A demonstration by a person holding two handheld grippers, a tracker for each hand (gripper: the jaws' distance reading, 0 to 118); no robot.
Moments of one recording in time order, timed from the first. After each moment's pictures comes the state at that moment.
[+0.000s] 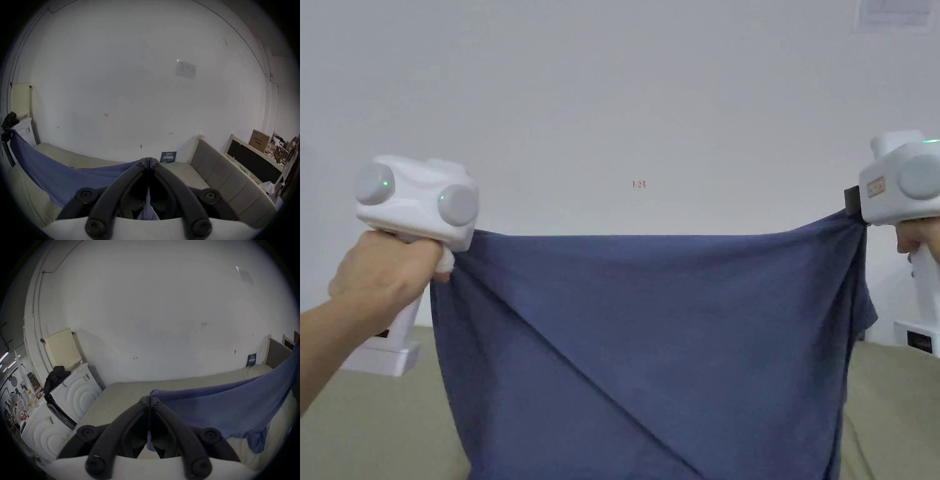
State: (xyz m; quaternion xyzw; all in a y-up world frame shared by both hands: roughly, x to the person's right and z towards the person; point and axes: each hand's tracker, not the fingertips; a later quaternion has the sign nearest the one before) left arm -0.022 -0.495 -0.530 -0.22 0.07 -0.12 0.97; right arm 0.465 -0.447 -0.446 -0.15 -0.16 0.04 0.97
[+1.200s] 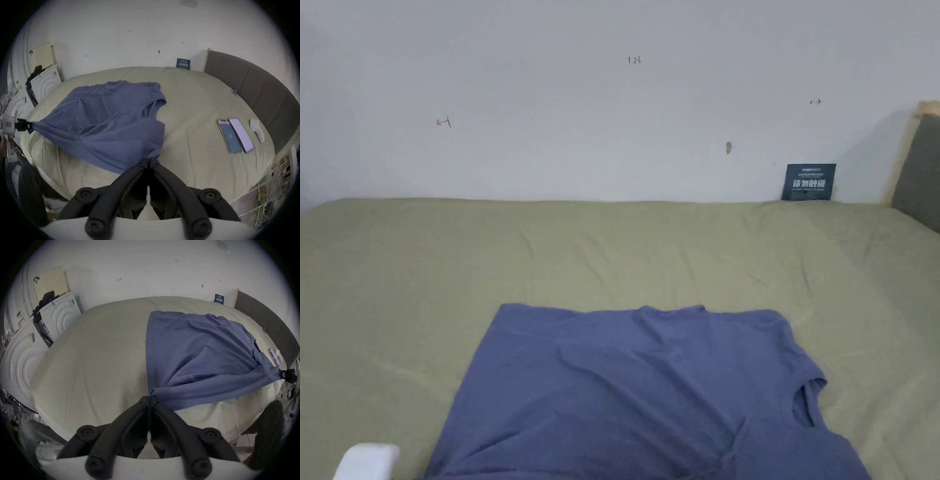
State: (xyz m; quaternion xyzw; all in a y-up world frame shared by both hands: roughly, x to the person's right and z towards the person) left arm -0.159 -0.779 -0.107 -0.42 -0.05 -0.06 0.90; right arm 0.408 -0.794 0.033 -0.39 -0.06 -0.02 0.92
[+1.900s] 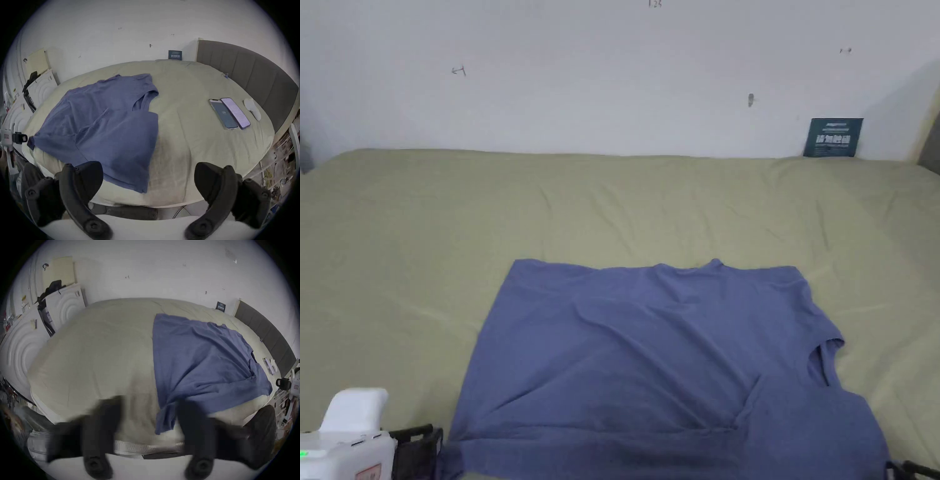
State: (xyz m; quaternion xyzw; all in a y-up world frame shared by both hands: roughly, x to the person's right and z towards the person) left arm -0.174 -0.747 -0.076 -0.41 -0.04 -0.02 0.91; right arm 0.439 -0.790 0.040 -0.37 -0.10 -0.08 0.92
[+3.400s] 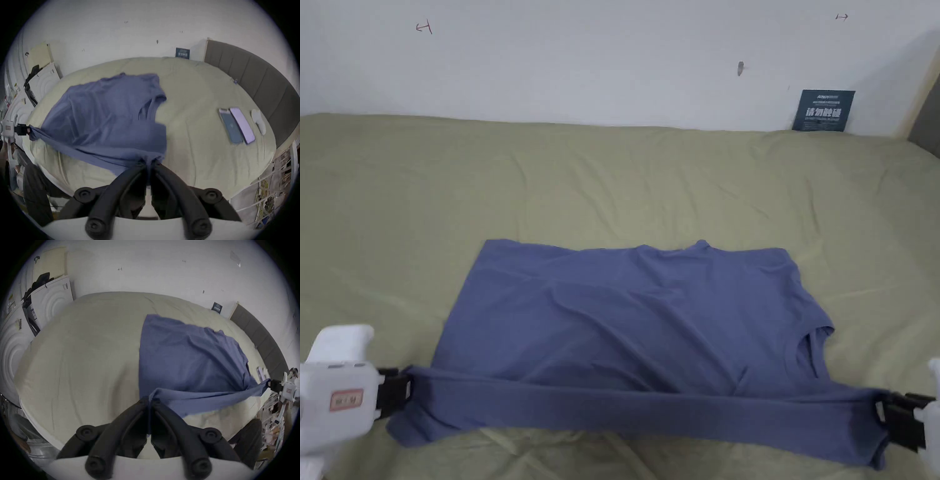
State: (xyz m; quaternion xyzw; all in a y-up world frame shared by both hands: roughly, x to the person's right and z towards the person) left arm -0.159 -0.742 -0.178 -0.45 -0.09 0.02 0.89; right arm 0.424 -0.734 -0.051 -0.39 -0.07 -0.04 0.92
